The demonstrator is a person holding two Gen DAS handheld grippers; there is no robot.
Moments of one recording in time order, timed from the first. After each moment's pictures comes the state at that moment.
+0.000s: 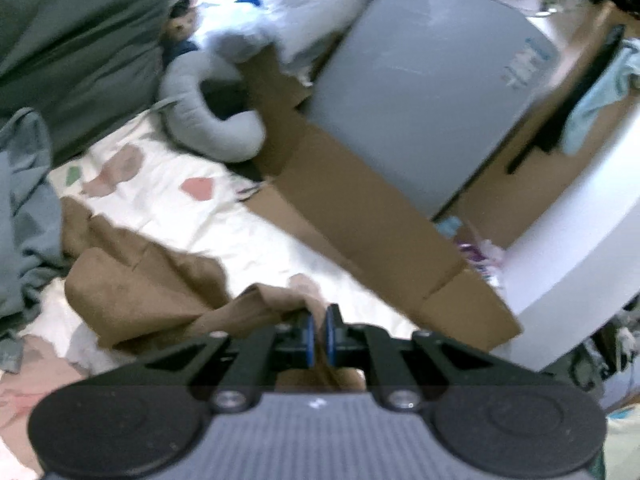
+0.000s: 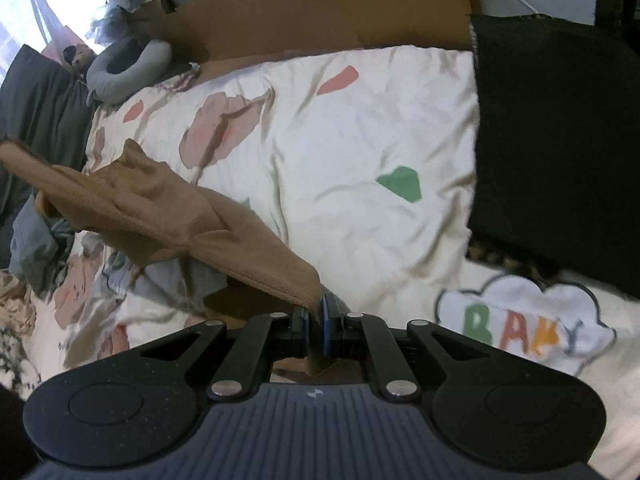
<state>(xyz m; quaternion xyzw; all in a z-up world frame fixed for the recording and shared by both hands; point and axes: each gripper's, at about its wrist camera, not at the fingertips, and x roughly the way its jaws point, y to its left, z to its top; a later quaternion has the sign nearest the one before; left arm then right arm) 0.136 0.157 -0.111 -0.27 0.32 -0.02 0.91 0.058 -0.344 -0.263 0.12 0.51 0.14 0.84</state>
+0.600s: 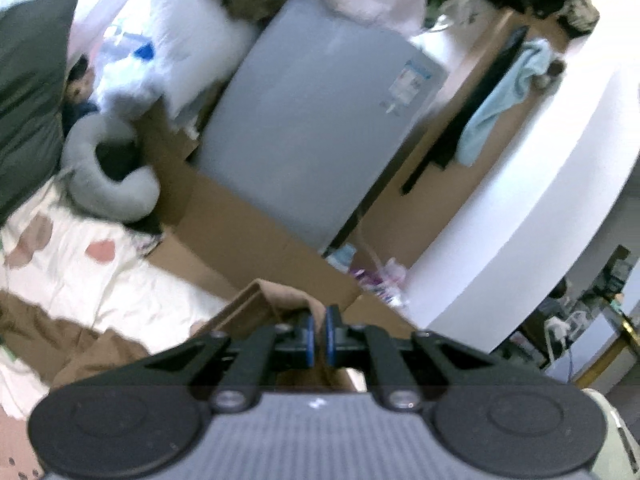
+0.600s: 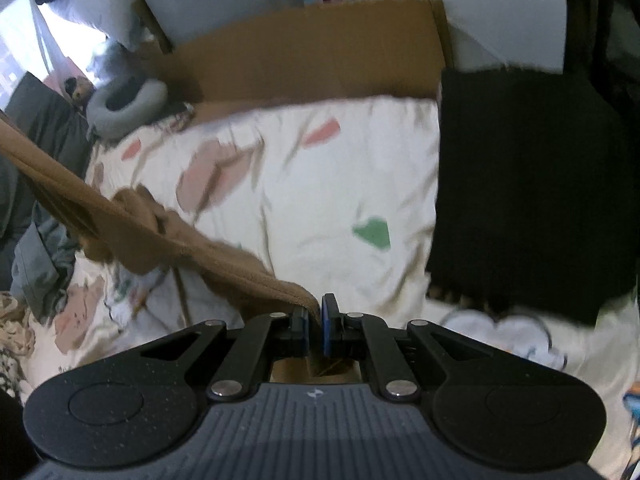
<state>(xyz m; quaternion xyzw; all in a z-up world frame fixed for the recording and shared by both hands) 0.127 0.116 -0.021 -0.25 0.24 -0.12 0.93 0.056 -0.368 -0.213 0.12 0.46 0.12 0.87</state>
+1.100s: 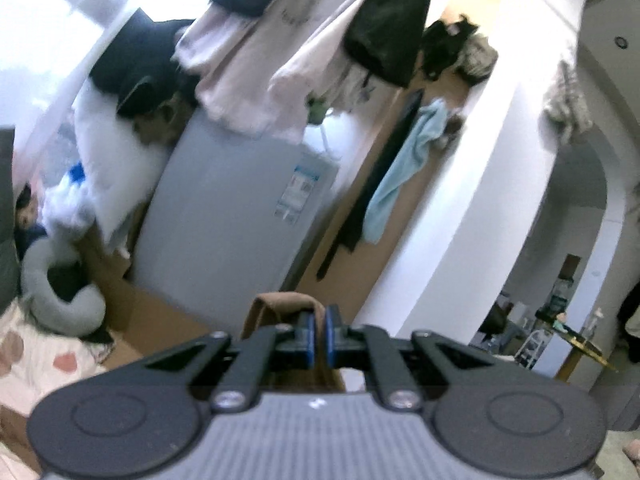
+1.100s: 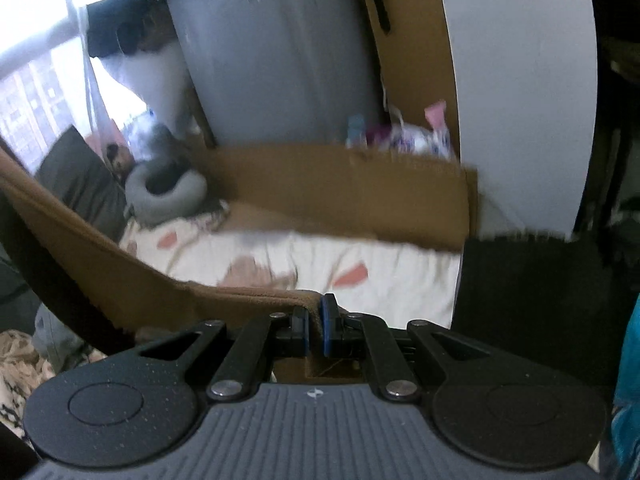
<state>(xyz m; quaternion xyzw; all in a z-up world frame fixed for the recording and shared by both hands) 0.054 0.082 0.124 -0.21 0.11 -0.16 0.96 0.091 -0.368 -0.075 0.09 0.33 0.15 0.93</state>
